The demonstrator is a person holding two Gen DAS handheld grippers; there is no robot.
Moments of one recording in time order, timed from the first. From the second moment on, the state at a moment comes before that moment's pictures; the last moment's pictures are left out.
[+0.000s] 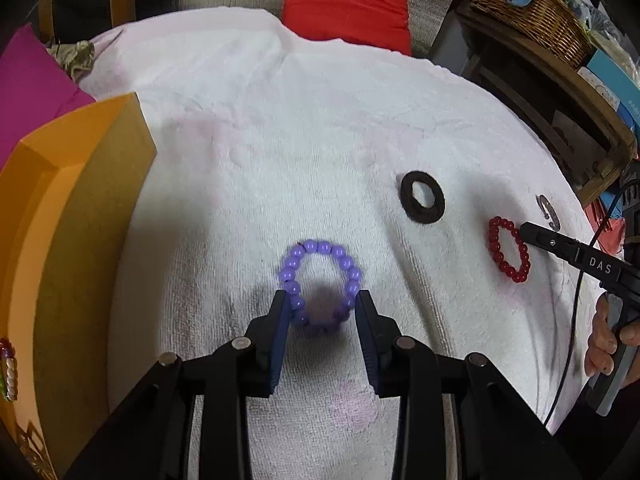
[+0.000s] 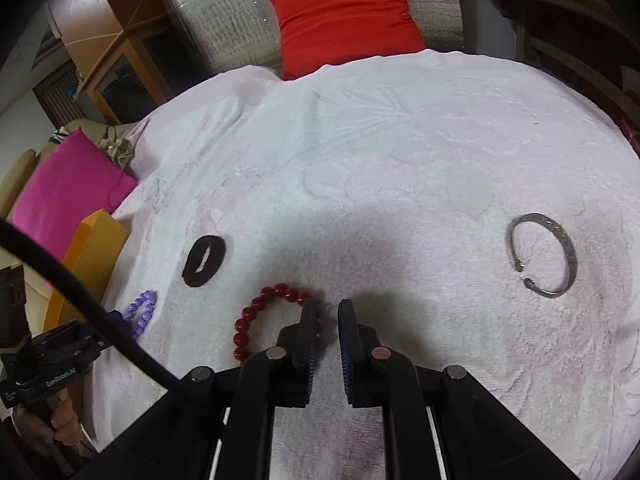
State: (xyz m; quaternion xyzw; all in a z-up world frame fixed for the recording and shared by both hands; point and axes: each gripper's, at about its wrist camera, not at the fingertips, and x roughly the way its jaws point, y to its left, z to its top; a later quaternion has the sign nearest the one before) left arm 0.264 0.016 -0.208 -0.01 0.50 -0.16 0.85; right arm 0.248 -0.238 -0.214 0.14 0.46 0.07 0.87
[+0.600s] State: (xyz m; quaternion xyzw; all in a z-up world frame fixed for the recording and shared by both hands) left arm 0.278 0.029 -0.214 -0.07 0.51 -0.16 0.84; right arm 0.243 -0.234 -0.218 0.05 0.45 0.03 0.89
